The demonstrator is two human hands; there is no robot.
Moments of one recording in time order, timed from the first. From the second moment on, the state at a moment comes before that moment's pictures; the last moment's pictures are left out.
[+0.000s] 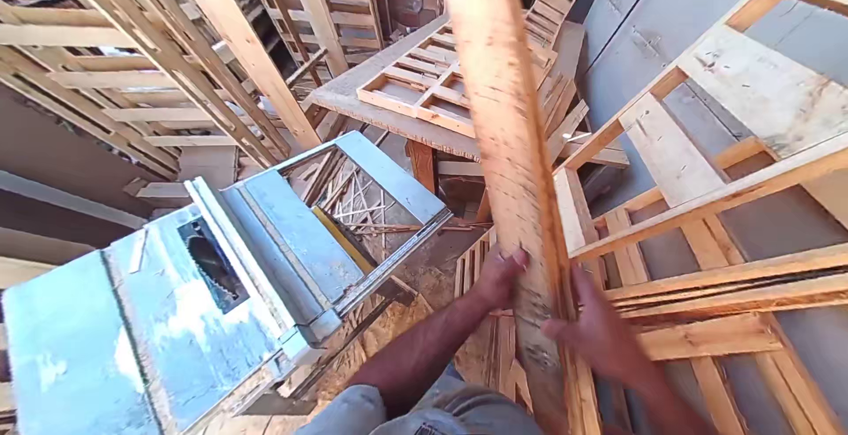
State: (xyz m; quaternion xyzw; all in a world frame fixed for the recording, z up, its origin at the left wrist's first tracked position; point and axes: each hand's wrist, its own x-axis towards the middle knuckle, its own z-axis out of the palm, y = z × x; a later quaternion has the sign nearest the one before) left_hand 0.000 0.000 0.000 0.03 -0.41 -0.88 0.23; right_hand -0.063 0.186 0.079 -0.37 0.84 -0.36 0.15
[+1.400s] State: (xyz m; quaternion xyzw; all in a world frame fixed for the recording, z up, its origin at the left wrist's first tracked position) left_hand -0.372 -0.624 -0.165 0.21 -0.97 -0.11 0.04; right_hand -0.397 -0.106 0.010 0.03 0.85 -0.51 0.13
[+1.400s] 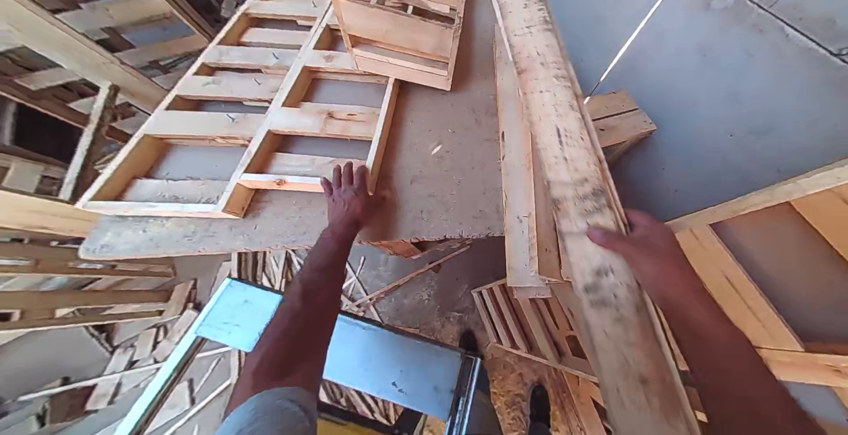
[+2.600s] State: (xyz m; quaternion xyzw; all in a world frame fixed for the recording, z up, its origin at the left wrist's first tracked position) left_hand -0.091 -0.328 -0.148 0.08 -0.84 -0.52 0.10; right_hand -0.472 -0.134 -0.035 0.12 0.89 -0.42 0.09
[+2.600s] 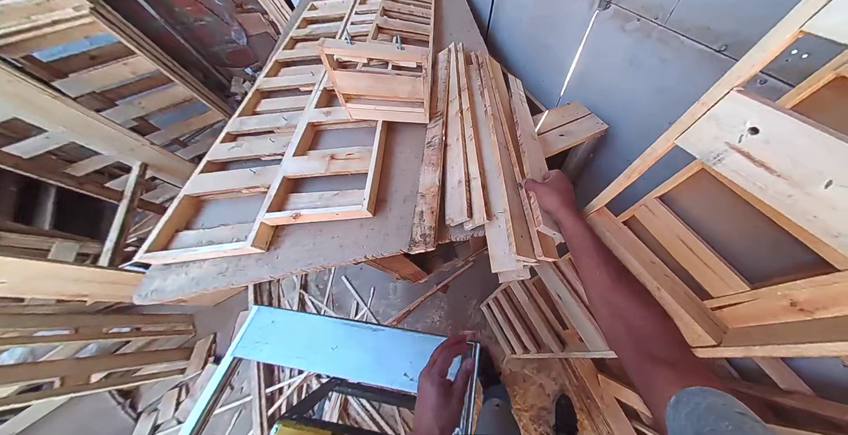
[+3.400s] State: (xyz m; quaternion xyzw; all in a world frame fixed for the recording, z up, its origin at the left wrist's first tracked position) left_hand -0.078 -0.374 -0.148 0.16 -0.82 -0.55 0.06; right_hand -0.486 -0.136 -0.088 0.08 0.88 -0.46 0.14
